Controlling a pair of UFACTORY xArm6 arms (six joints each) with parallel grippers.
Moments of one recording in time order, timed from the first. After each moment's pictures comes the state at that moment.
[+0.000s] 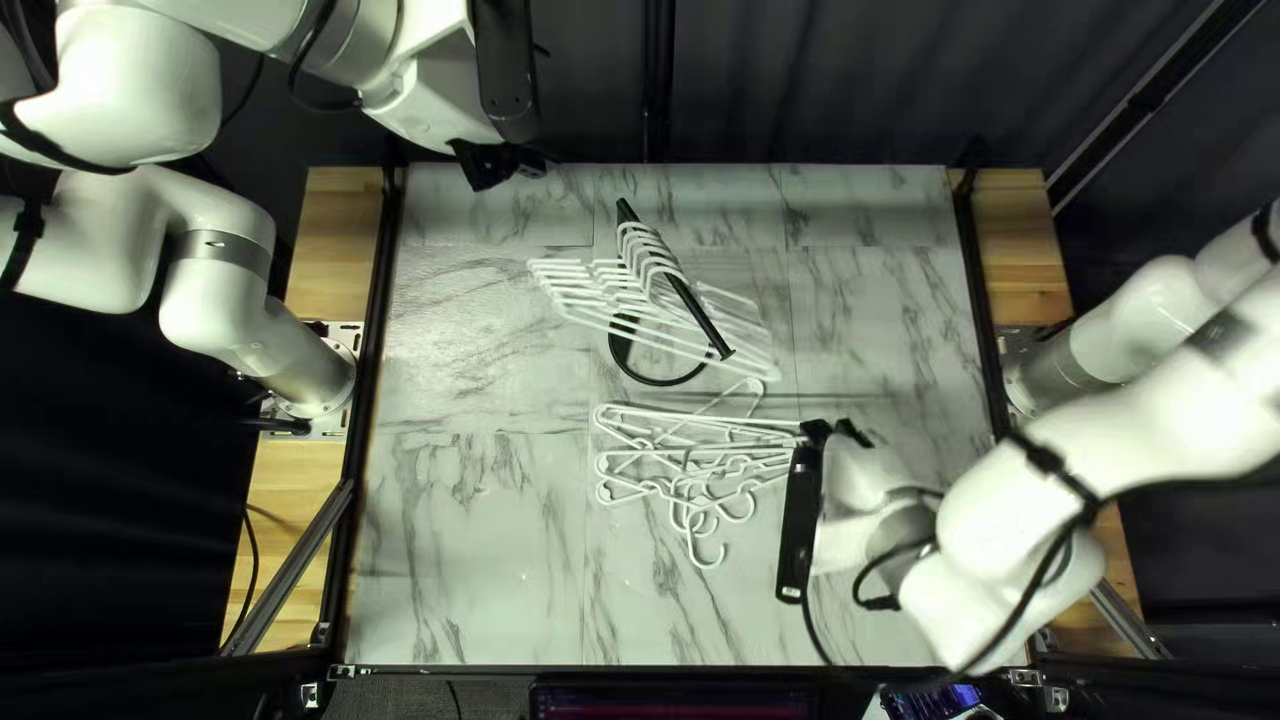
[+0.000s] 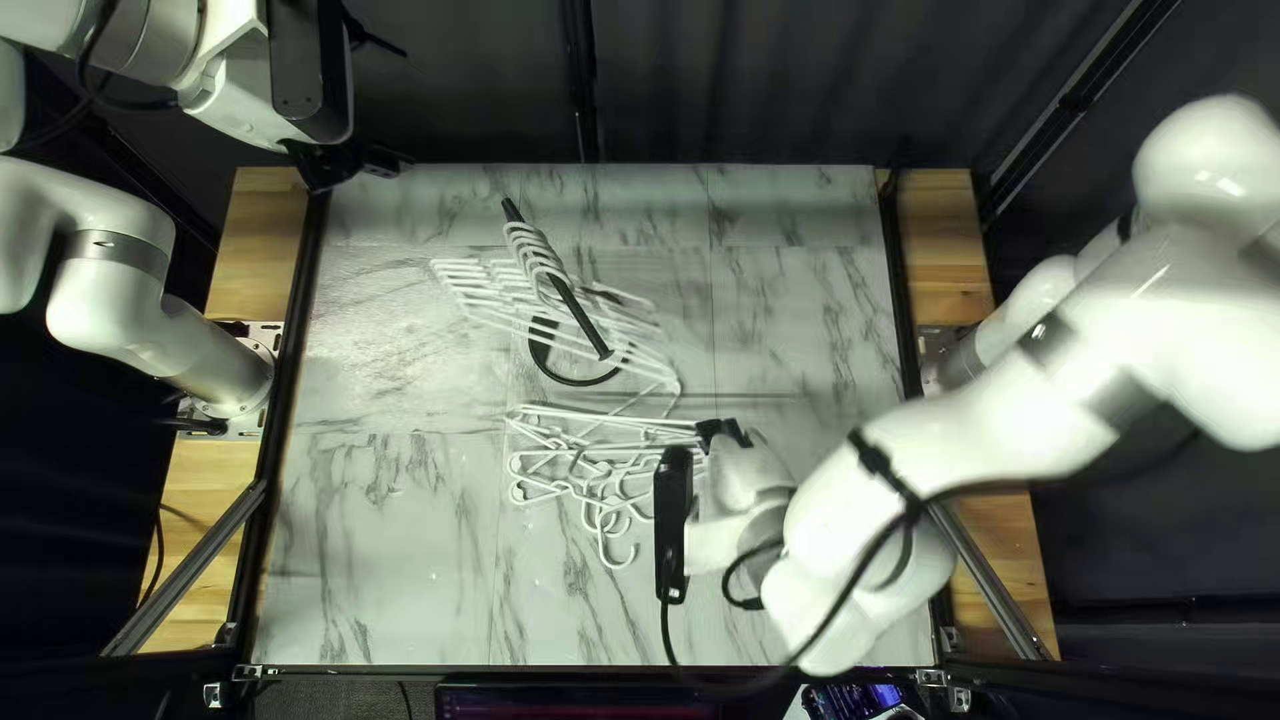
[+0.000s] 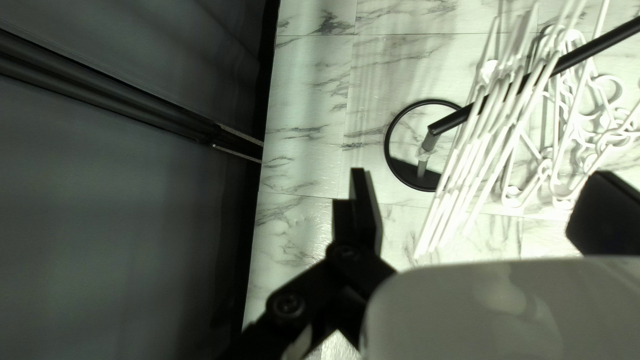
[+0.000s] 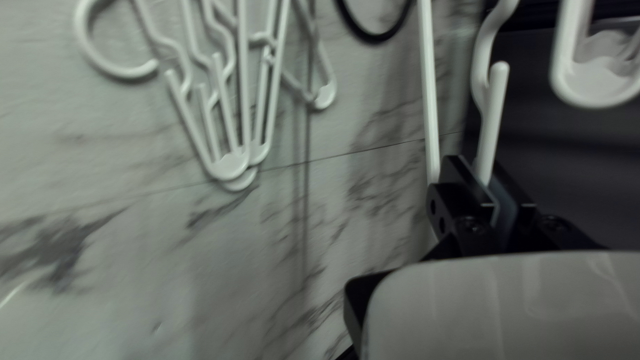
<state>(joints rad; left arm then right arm) 0.04 -0.69 -1.09 0.26 1.16 -0.05 0.81 0.11 -0.98 -0.86 1.45 0.97</state>
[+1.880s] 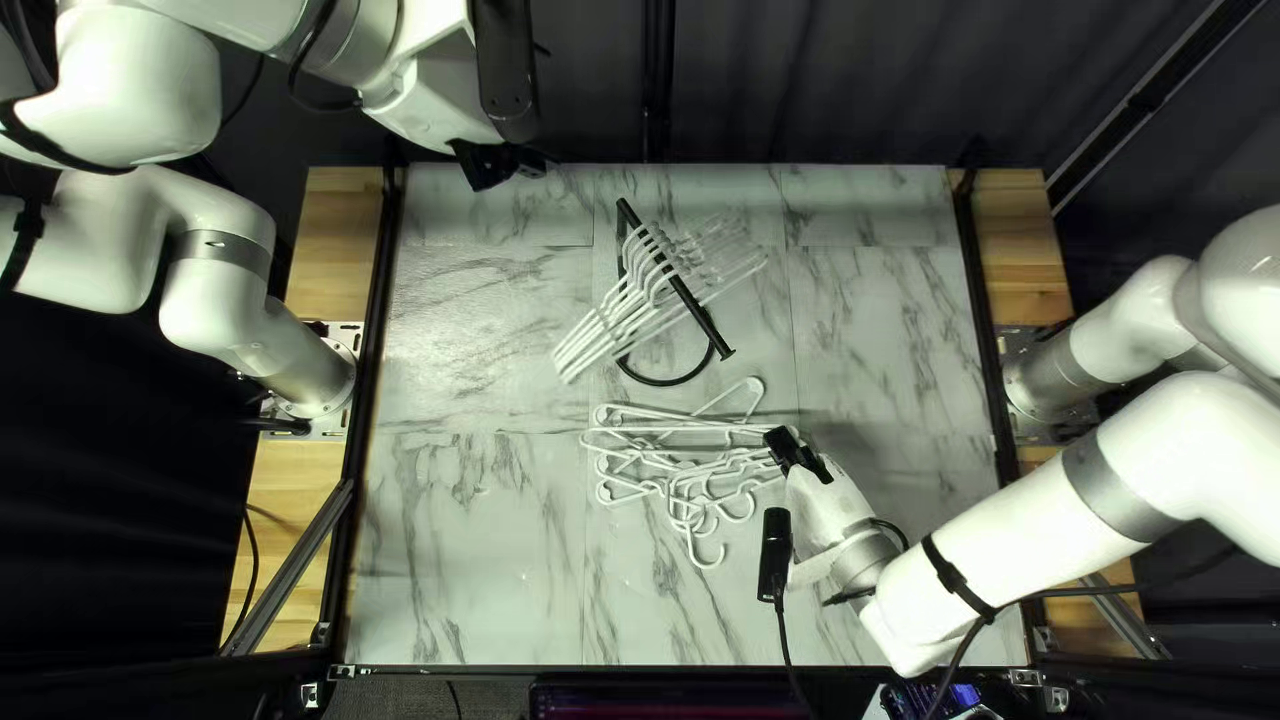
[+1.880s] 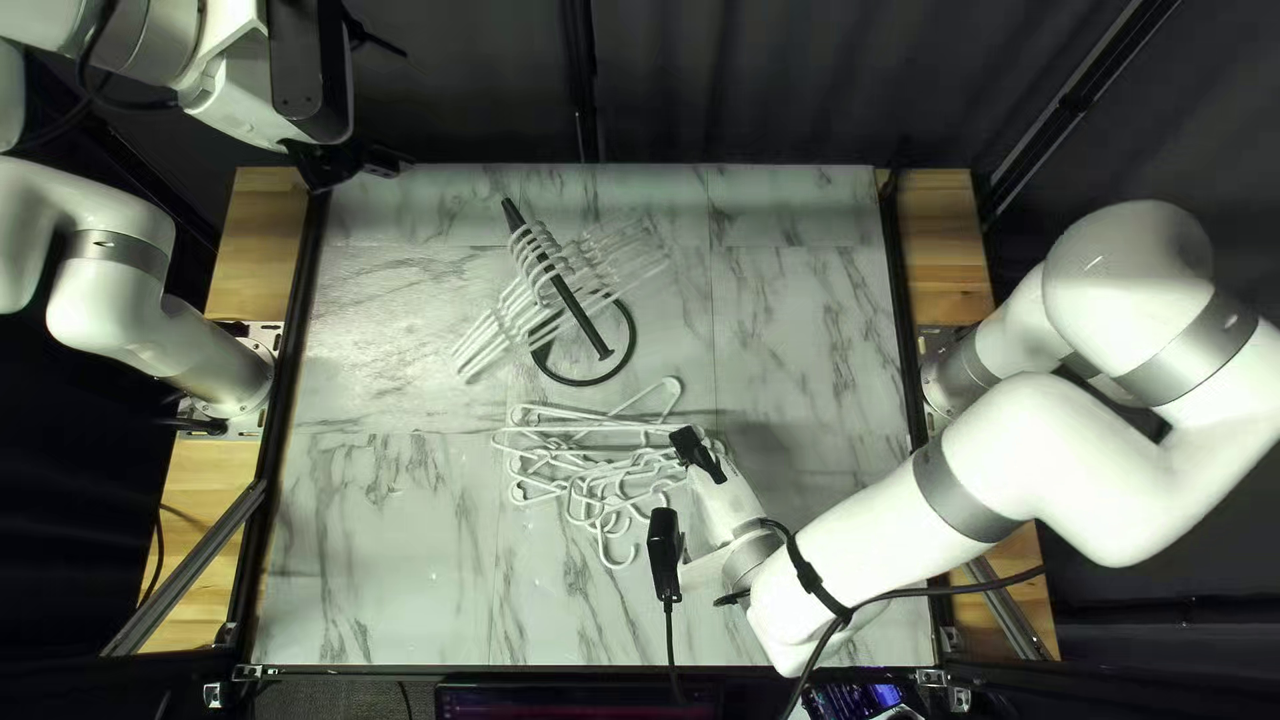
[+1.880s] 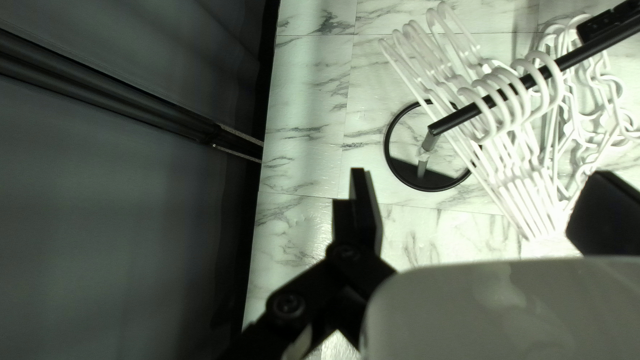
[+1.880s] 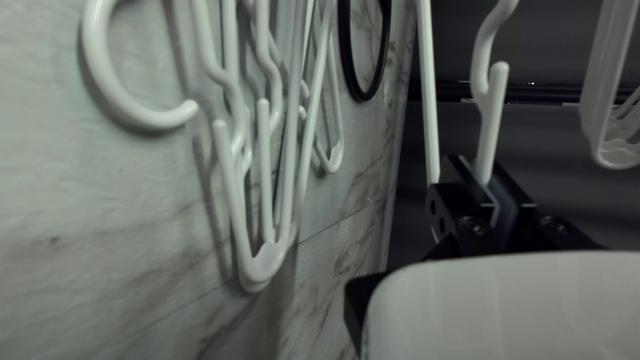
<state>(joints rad) 0.04 -0.69 -1.09 0.26 1.16 -0.05 0.82 0.42 -0.97 -1.08 1.44 1.13</state>
